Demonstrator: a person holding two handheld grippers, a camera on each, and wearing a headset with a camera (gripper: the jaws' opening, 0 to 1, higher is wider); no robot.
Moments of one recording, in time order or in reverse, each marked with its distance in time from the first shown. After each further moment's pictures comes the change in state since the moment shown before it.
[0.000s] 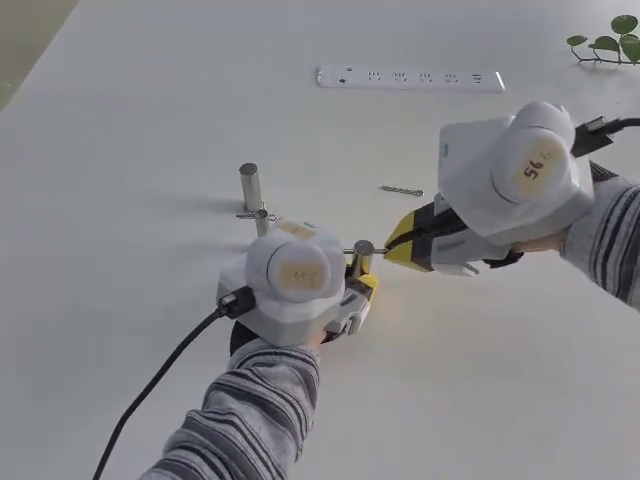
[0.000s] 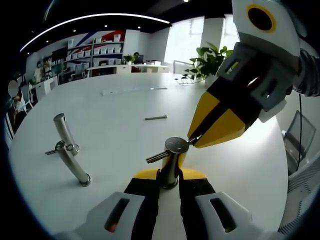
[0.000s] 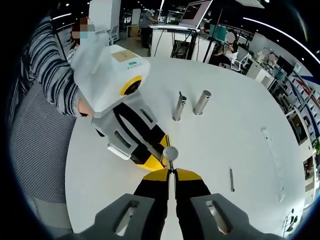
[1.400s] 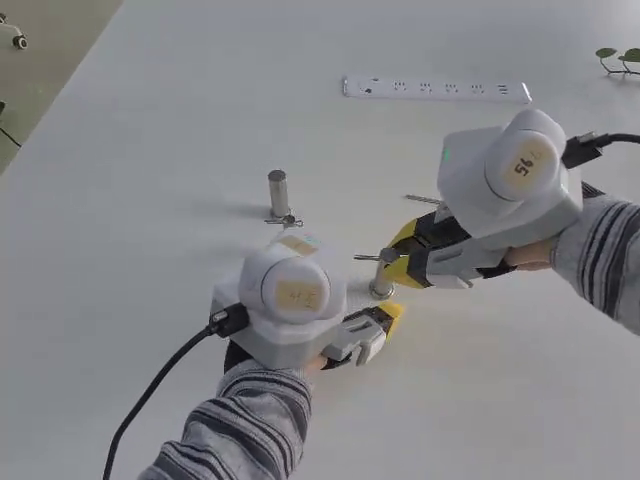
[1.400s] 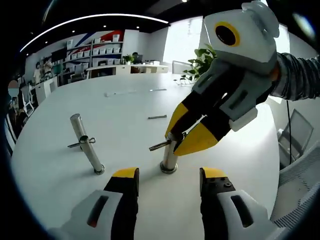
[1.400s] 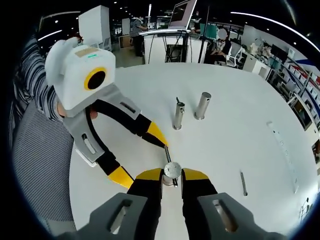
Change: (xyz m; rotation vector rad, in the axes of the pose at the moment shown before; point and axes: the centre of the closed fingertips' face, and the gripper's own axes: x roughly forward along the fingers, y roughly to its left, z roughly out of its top) left arm -0.042 0.001 -0.002 0.000 0.003 -0.014; right arm 0.019 0.004 0.018 0.129 -0.052 0.031
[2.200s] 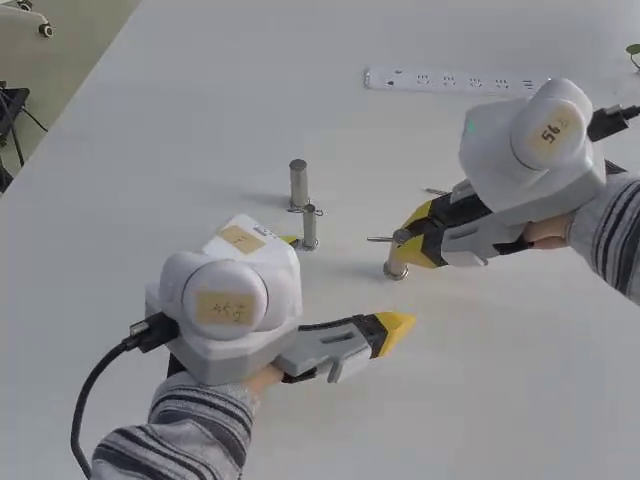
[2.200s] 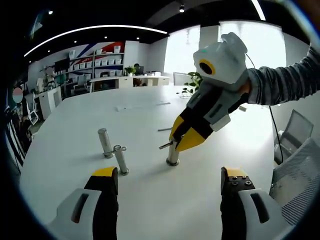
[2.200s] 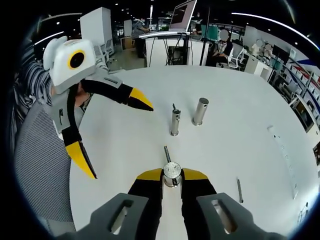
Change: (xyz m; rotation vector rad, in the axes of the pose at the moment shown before) left arm -0.053 0.018 0.017 0.049 -0.088 0.037; right arm 0.000 -0.009 0.014 -0.005 -0.010 0.022
